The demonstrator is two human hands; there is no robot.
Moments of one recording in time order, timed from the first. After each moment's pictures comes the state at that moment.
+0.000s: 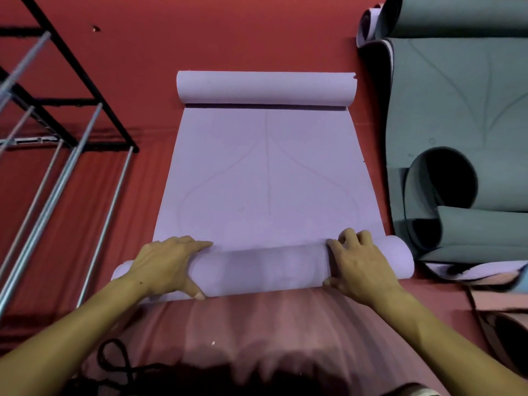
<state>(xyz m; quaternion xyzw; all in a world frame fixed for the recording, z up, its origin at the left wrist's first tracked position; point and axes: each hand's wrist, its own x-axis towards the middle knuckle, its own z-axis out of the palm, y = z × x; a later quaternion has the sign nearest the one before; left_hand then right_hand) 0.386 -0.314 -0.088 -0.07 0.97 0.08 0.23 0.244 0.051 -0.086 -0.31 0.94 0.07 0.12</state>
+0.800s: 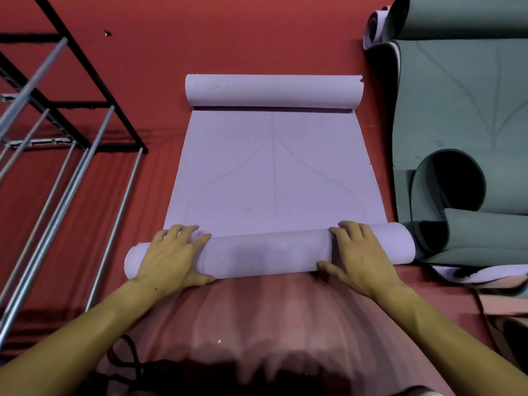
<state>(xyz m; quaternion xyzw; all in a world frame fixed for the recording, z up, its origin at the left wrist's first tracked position) 0.397 -0.324 -0.118 -0.05 0.99 -0.02 0.08 0.230 0.047 -0.098 -0.32 0.95 -0.04 0.06</state>
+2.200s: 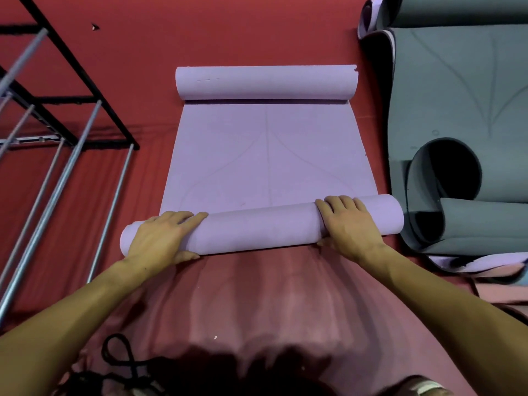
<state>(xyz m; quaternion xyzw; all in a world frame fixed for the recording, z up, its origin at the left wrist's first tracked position) 0.374 -0.347 -0.113 -0.05 0.99 0.00 0.10 0.185 0.025 -0.108 -0.36 0.93 0.09 0.04</state>
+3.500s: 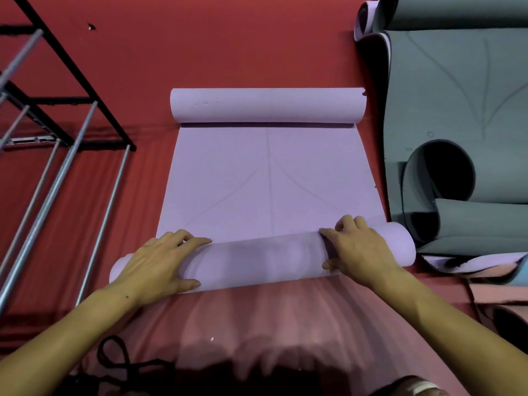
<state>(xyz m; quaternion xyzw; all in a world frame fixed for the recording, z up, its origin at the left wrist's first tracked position) 0.406 -0.320 -0.089 -0.02 0.98 0.09 0.17 0.223 0.047 -0.075 -0.32 0.93 0.06 0.15</state>
